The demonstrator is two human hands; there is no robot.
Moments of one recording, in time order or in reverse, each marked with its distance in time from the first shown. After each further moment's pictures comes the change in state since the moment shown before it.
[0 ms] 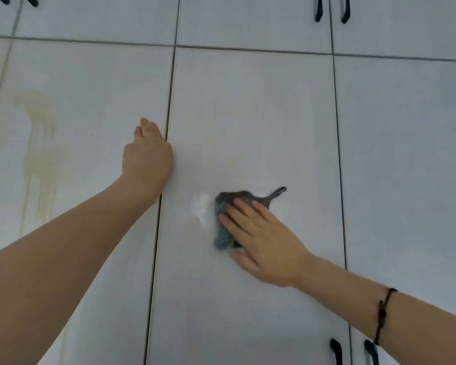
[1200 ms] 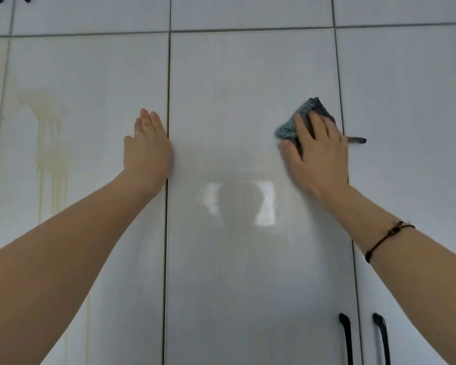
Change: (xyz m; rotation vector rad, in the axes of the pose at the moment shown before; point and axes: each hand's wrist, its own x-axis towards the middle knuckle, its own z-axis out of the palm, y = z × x) left_hand -0.008 -0.005 0.006 -0.068 0.020 0.028; right_hand 0.030 0.102 -0.027 -0.048 0.387 0.723
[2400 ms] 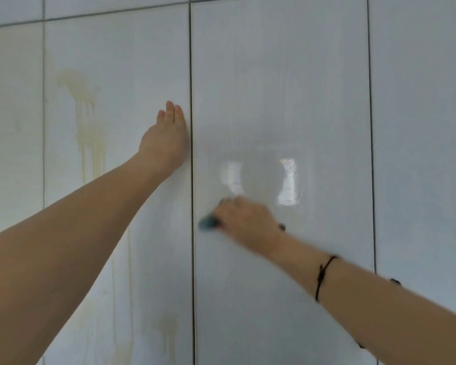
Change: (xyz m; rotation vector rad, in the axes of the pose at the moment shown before) left_hand -0.035 -0.022 -0.016 -0.173 -0.194 0.122; right_hand -0.156 -0.151 0.031 0.305 -0.028 -0.566
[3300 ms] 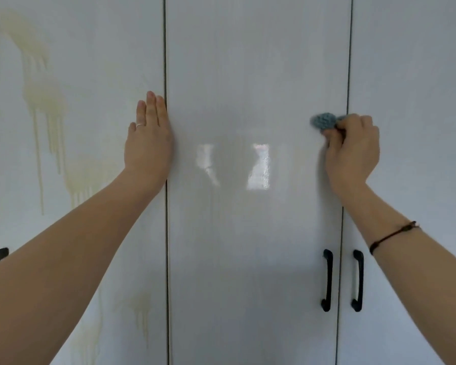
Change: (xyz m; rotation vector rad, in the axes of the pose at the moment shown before) left_hand -0.045 0.027 0.060 -0.005 0.181 -0.038; right_hand -0.039 0.156 -0.112 -0.203 0.193 0.852
